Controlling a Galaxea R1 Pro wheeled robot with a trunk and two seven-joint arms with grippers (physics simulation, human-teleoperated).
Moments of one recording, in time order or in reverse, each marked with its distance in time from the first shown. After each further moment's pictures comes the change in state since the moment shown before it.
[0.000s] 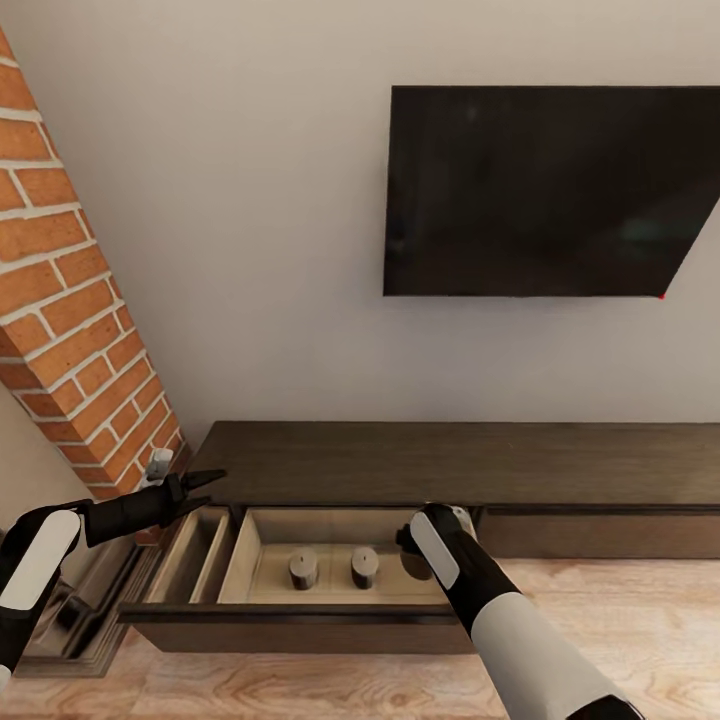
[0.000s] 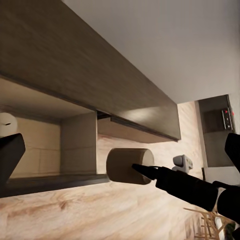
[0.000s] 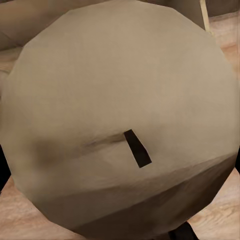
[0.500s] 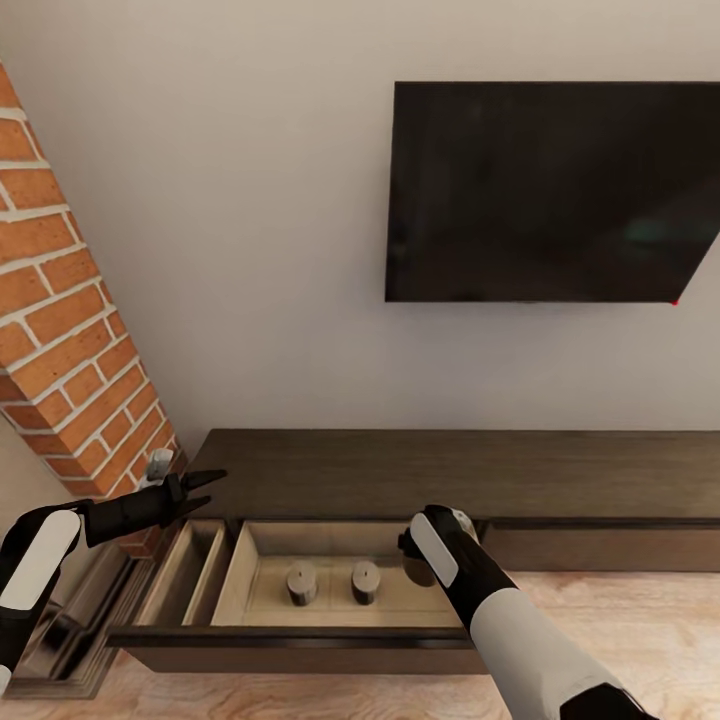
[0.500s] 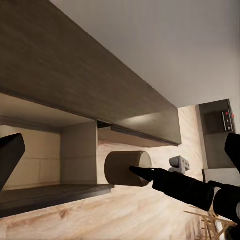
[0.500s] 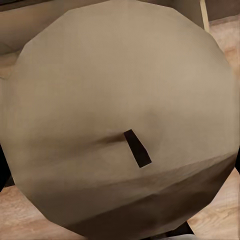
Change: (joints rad) left arm 0.000 0.000 0.000 0.000 0.000 0.000 0.000; right arm -0.021 0.000 -0.002 0.065 -0.001 -0.006 0.002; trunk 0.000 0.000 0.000
